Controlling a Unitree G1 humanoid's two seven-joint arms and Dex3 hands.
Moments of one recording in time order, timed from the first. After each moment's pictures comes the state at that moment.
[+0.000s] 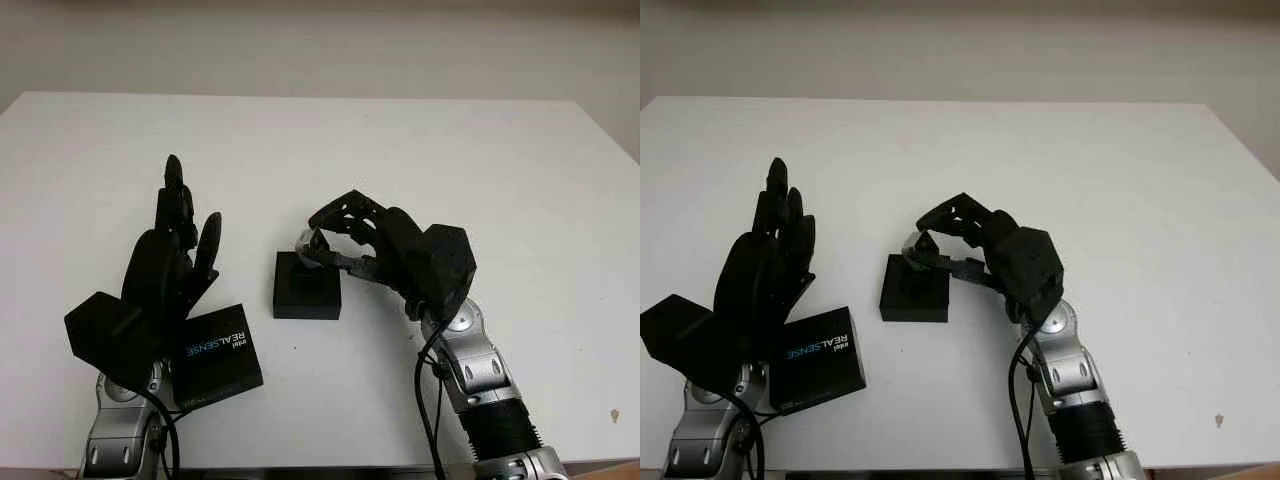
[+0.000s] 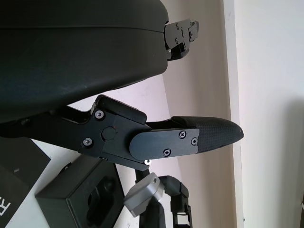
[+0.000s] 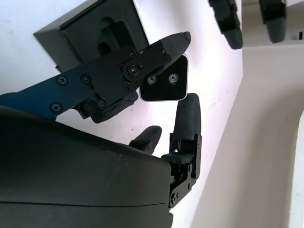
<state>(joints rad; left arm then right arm) -0.02 0.14 0.12 -0.18 -0.08 -0.02 -0.10 -0.38 -0.09 0.09 0.14 0.00 0.19 0.23</state>
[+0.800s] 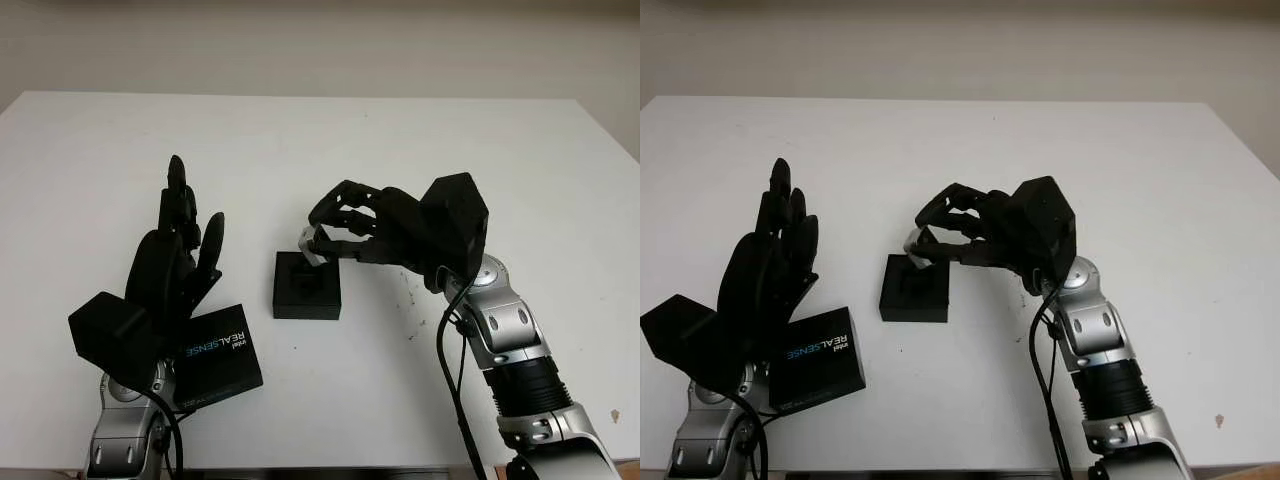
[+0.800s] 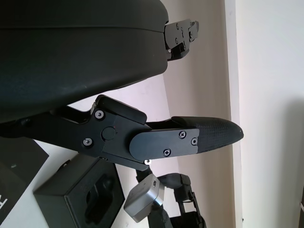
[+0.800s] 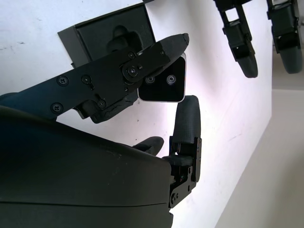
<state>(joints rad) -0.02 0.13 0.11 -0.18 -0.08 -0.02 -0.09 -0.53 -0.25 0.12 0.14 0.01 0.40 0.46</state>
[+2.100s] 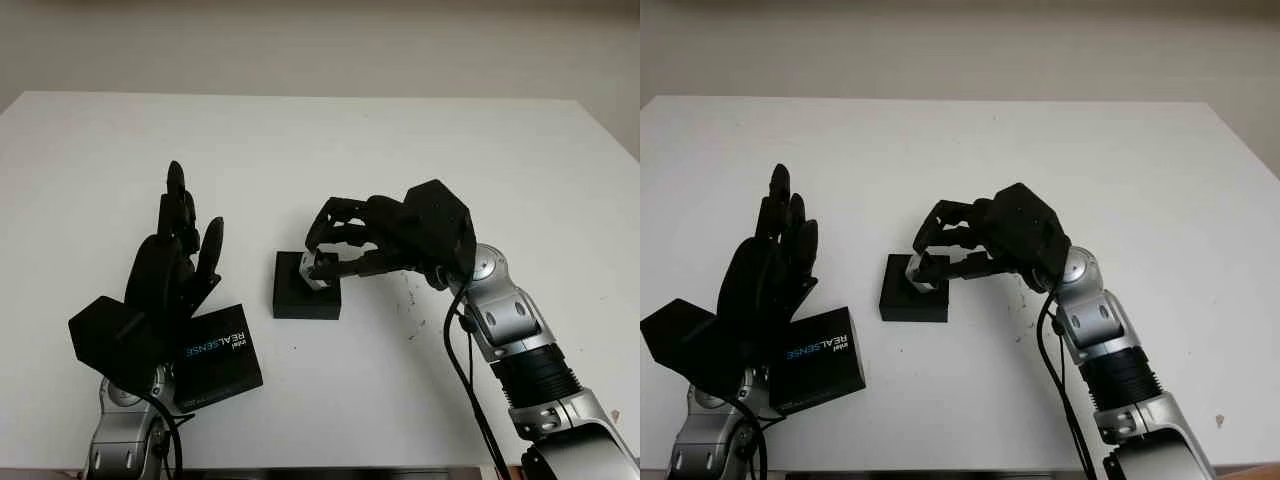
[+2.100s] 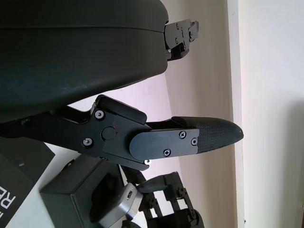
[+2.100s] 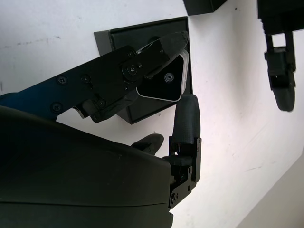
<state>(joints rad) -0.01 0.13 0.11 -0.19 -0.08 -0.02 -0.09 -0.56 -0.31 0.21 0.20 -0.10 0.26 0.55</state>
